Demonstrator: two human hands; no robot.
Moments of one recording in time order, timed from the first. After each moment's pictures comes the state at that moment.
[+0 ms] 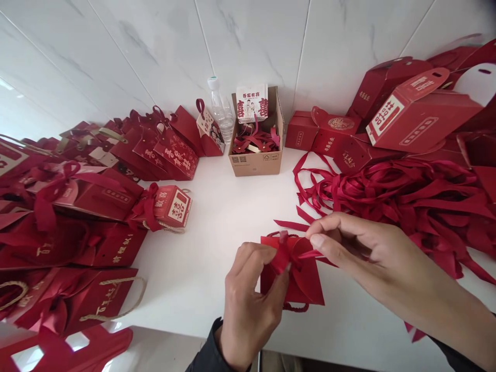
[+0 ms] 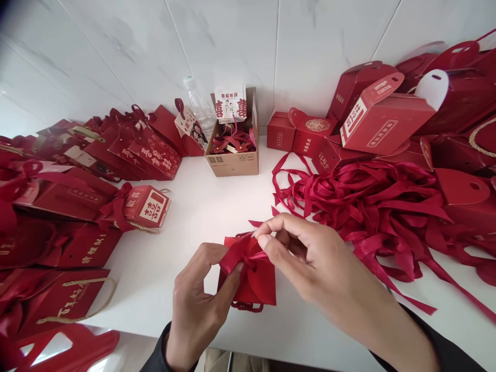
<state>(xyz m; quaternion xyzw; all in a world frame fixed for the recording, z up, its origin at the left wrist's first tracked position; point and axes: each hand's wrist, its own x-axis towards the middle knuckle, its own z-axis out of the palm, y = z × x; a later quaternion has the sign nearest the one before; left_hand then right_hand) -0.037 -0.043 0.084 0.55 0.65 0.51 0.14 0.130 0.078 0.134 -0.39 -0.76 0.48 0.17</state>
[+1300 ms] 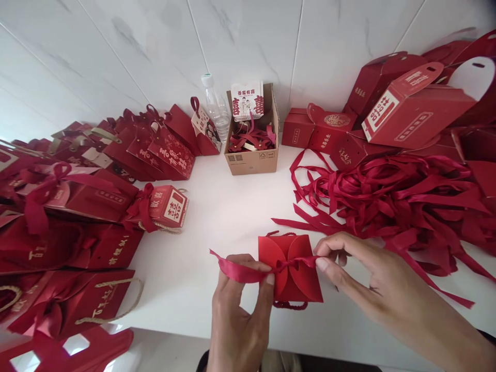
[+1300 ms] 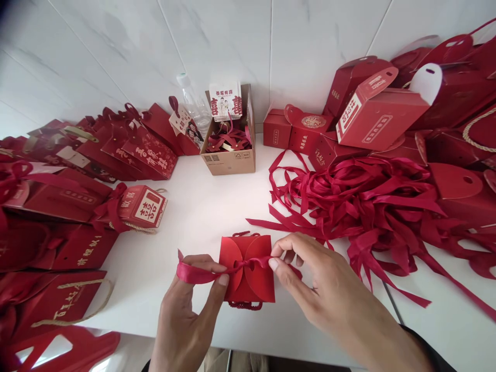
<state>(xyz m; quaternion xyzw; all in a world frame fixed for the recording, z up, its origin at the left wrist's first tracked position) -0.033 -0.071 0.079 0.44 0.73 0.49 0.20 0.154 0.058 0.105 -0.41 -0.82 0.38 0.15</state>
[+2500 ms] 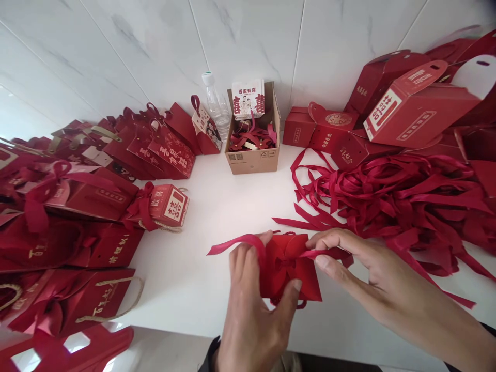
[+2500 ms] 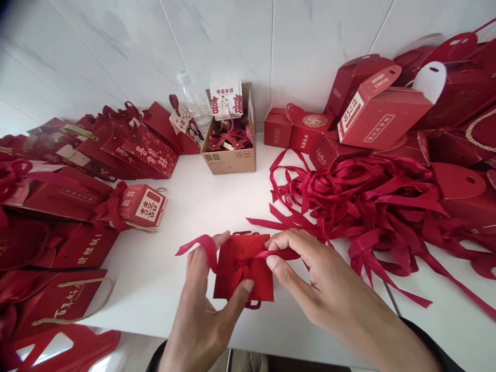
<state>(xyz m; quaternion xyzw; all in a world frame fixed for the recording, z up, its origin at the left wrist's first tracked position) -0.028 -0.057 0.086 0.53 0.71 0.43 0.18 0.153 0.061 0.109 -0.42 -0.81 0.38 0.15</state>
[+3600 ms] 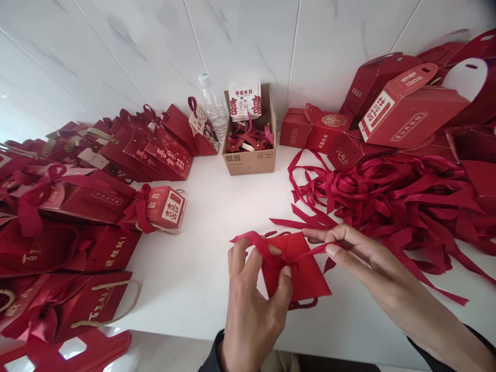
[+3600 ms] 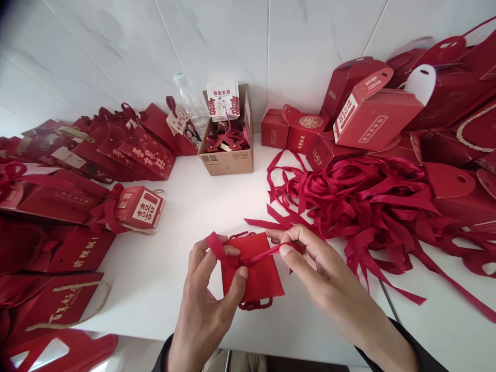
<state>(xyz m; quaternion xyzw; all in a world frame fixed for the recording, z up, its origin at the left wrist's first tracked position) -0.023 -0.049 0.077 0.51 0.71 0.45 0.18 0.156 0.064 0.092 -0.45 -0.74 0.45 0.22</state>
